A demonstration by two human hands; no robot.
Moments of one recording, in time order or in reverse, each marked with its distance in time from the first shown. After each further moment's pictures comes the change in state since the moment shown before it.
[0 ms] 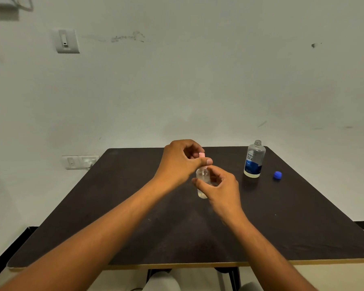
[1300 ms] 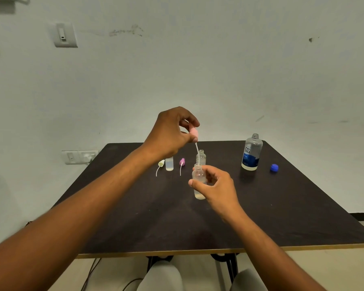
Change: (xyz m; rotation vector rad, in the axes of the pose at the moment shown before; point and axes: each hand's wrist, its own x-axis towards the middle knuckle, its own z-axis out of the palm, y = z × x) left_hand 0.027 0.027 -0.041 0.278 0.009 0.222; right_hand -0.016 0.003 -0.001 -0.040 -0.106 0.042
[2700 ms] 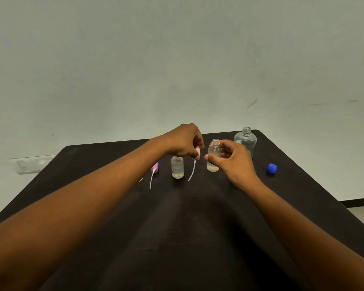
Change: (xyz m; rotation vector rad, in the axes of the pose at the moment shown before) left_hand 0.137 -0.086 0.183 0.259 -0.694 -0.070; right_hand 0.165 0.117 -0.100 -0.172 0.138 0.011
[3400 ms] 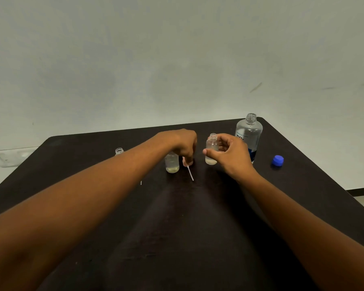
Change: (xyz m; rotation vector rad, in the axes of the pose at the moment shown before) left_hand 0.059 -0.026 0.047 0.289 -0.305 -0.165; right_hand 0.033 0.051 0.019 -0.049 -0.033 0.065
